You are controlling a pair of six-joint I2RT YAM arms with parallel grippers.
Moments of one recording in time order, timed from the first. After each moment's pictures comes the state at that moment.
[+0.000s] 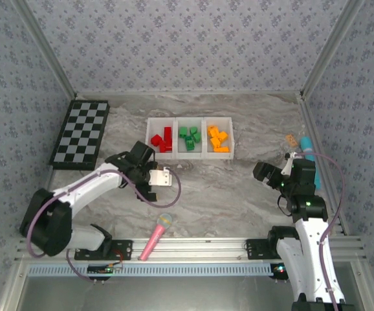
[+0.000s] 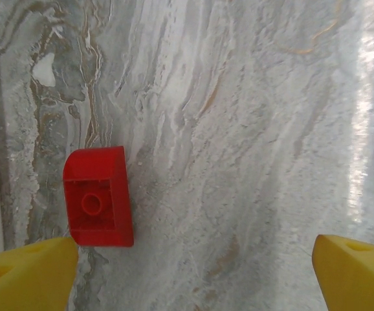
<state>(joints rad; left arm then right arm) -0.58 1.36 0.84 -0.68 0.19 1.00 -0.05 0.58 0.60 -0.71 -0.22 0.39</state>
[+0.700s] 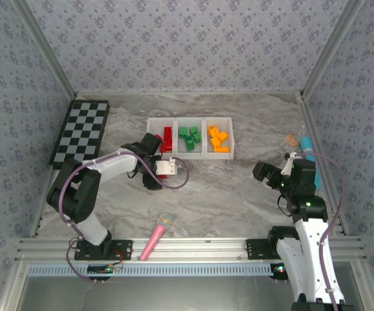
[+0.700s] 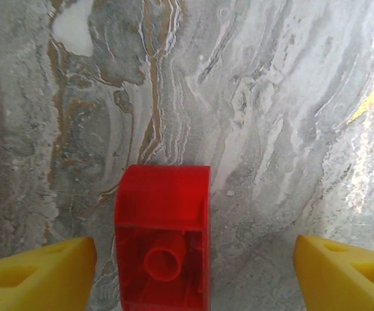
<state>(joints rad) -0.54 1.67 0.97 -0.58 0.14 0.98 -0.05 0.58 0.60 -0.70 -0.23 0.39</state>
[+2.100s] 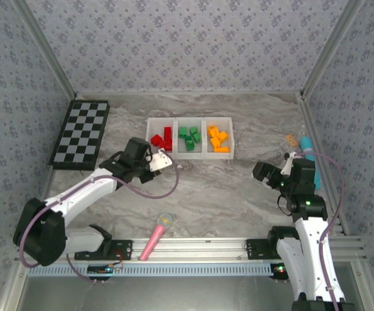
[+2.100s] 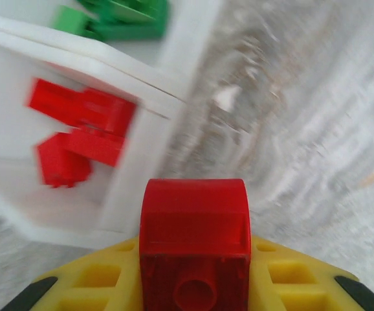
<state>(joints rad) -0.58 1.24 0.80 -0.38 0.02 0.65 -0.05 0.60 0.60 -0.70 -0.22 0.39</state>
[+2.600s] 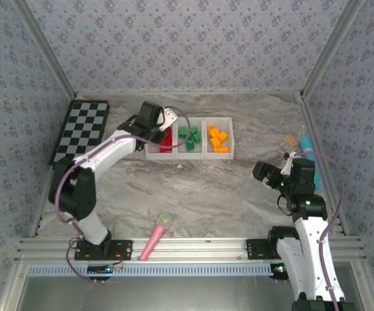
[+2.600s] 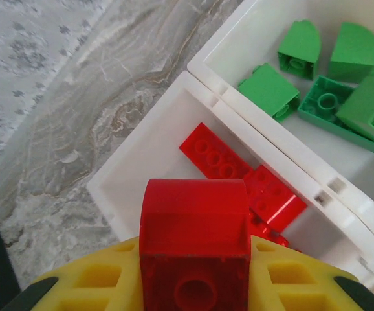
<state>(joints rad) -0.50 1.72 1.34 -0.43 -0.15 0.43 -0.06 0.60 0.60 -0.70 -0.22 0.39</state>
